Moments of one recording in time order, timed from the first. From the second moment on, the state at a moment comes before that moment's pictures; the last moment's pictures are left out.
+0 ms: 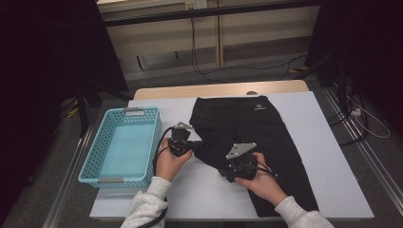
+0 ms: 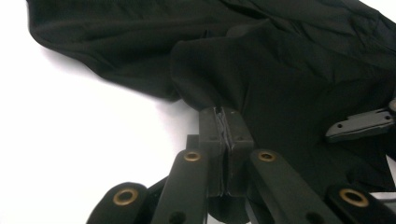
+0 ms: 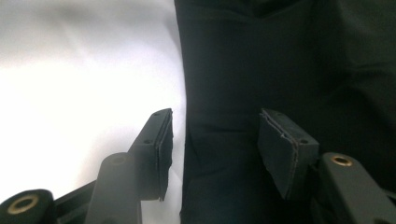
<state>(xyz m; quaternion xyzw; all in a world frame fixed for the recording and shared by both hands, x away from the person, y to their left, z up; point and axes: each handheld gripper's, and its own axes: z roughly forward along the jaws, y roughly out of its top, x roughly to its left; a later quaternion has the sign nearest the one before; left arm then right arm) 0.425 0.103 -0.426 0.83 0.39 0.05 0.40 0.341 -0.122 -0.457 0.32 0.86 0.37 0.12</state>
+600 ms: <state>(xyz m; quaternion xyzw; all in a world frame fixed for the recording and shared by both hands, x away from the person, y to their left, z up) 0.417 0.106 -0.416 0.83 0.39 0.04 0.41 0.344 -0.127 -0.456 0.34 0.85 0.39 0.09</state>
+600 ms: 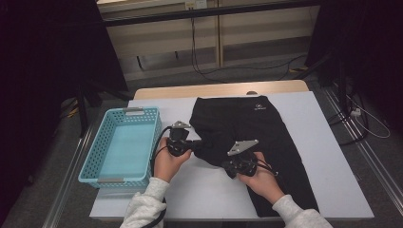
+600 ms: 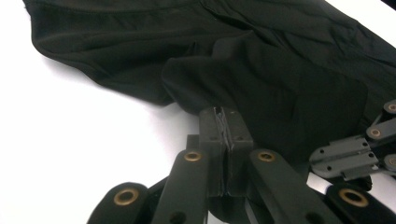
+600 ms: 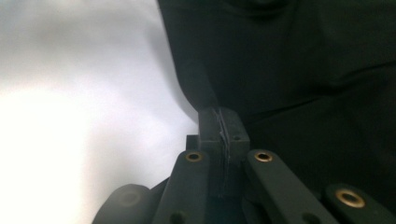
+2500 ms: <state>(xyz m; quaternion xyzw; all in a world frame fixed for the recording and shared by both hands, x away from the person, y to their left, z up) 0.407 0.116 -0.435 0.83 0.40 0.04 0.39 0.330 -0.089 -0.458 0.32 0.86 0.38 0.12</state>
